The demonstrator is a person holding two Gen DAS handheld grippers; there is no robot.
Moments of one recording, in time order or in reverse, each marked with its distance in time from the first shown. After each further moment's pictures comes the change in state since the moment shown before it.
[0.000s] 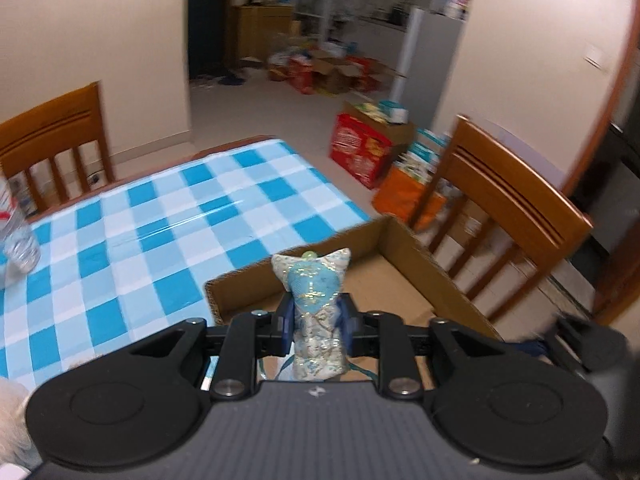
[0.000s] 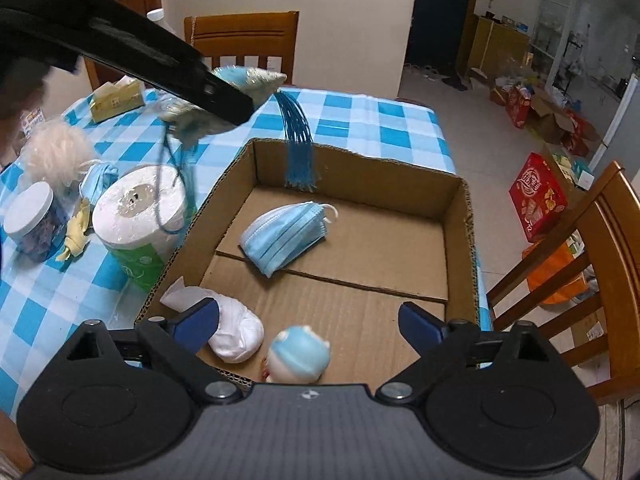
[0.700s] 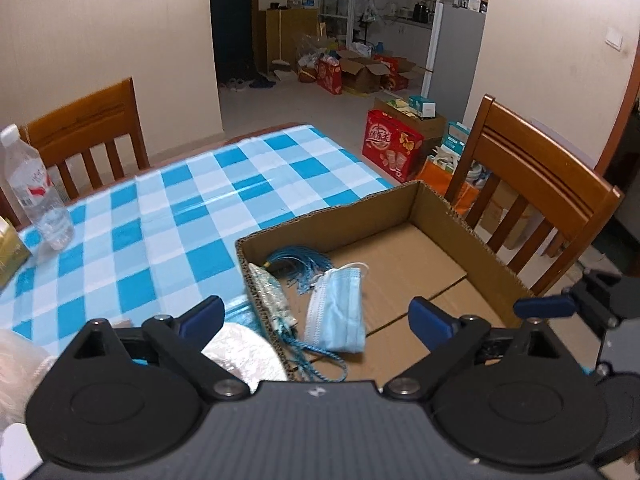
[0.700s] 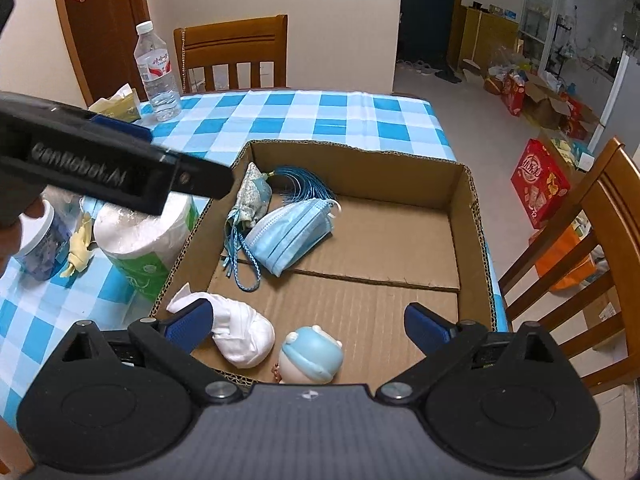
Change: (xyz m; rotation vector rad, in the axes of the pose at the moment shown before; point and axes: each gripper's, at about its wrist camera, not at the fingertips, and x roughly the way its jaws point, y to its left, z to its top) left arm -0.015 -0.012 -0.045 0.048 -0.012 0.118; right arm 0.005 -0.004 -0.007 0.076 -0.018 0.022
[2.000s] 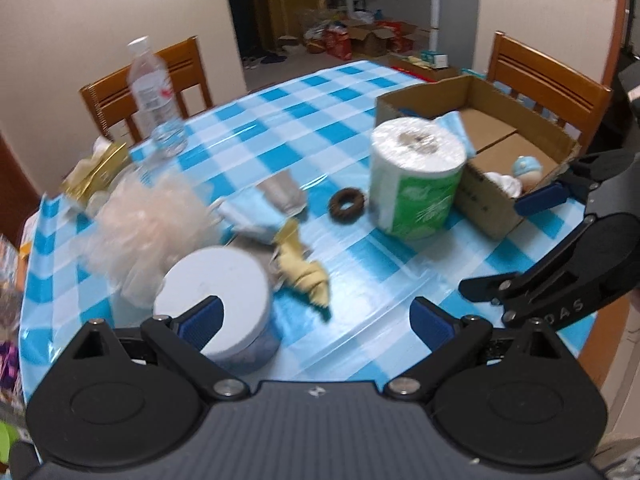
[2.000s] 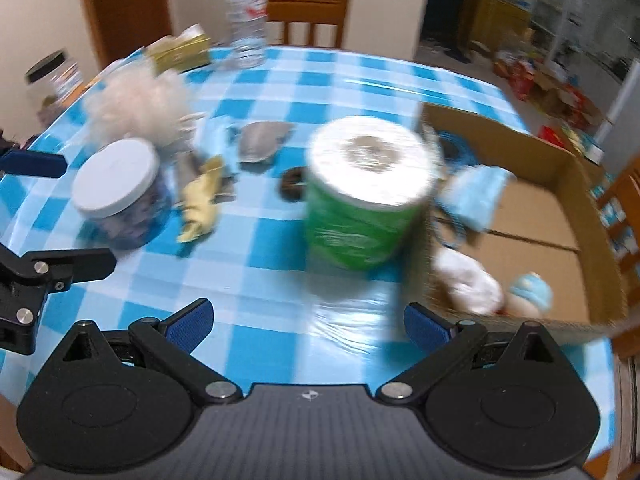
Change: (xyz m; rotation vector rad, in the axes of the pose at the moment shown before) left arm -0.114 0.163 -0.158 0.095 0.088 0.056; right arm 0.010 0.212 -0.020 -0.009 0.101 -0.075
